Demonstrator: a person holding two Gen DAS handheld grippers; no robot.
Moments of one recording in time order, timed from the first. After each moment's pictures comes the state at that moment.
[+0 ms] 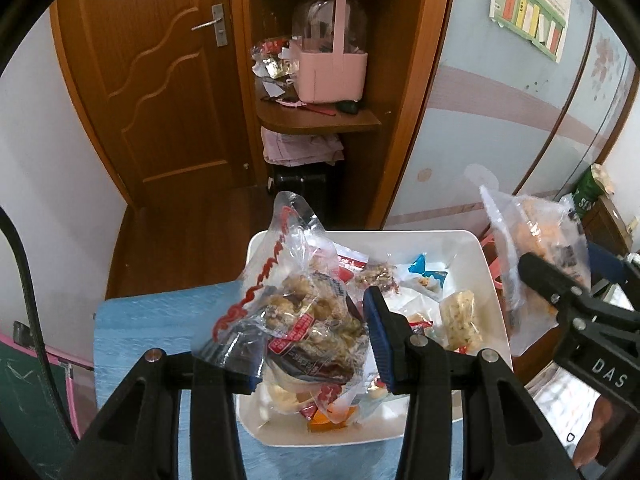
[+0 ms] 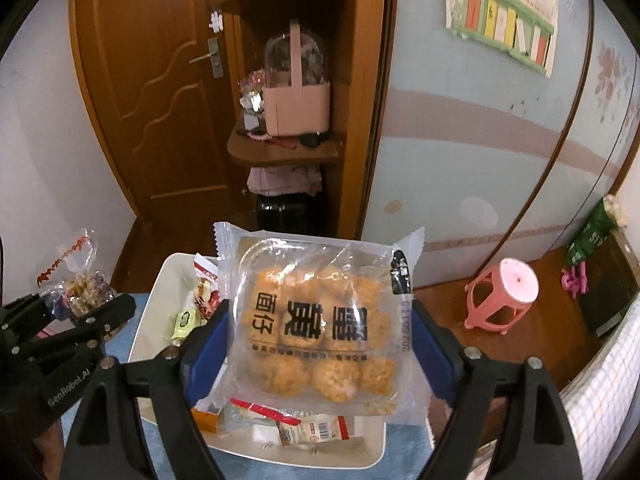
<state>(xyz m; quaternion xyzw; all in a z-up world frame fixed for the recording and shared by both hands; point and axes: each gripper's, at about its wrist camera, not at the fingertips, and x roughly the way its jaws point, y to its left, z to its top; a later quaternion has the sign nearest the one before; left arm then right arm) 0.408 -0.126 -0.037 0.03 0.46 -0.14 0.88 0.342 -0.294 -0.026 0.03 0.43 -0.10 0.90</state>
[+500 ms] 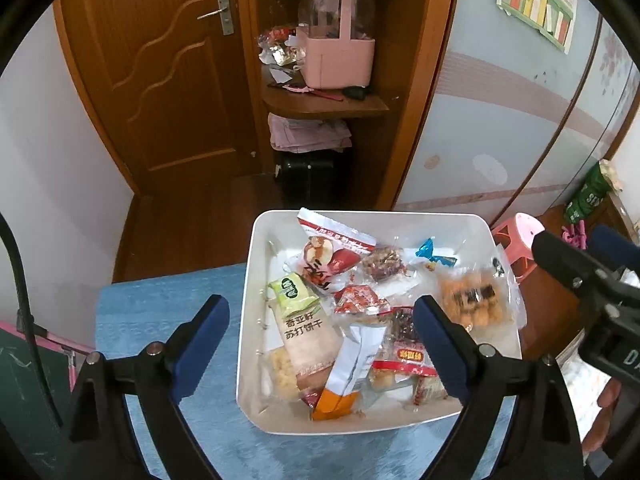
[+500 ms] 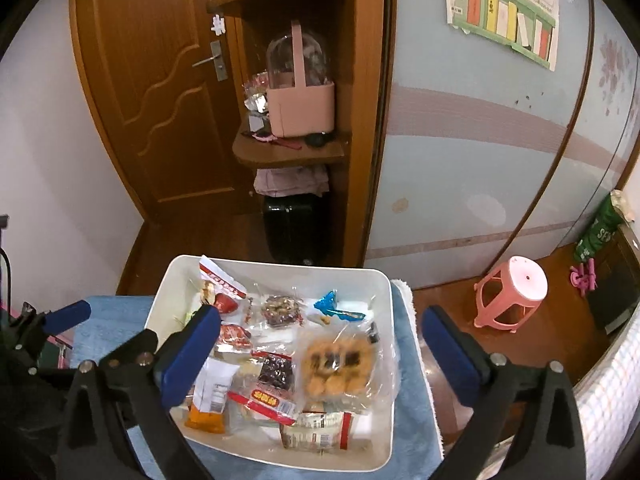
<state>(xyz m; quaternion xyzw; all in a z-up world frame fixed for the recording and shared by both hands) 0.395 -0.124 -0.047 0.04 0.47 -0.12 0.87 0.337 -0.294 -0.024 0.03 0.42 -0.09 0.90</state>
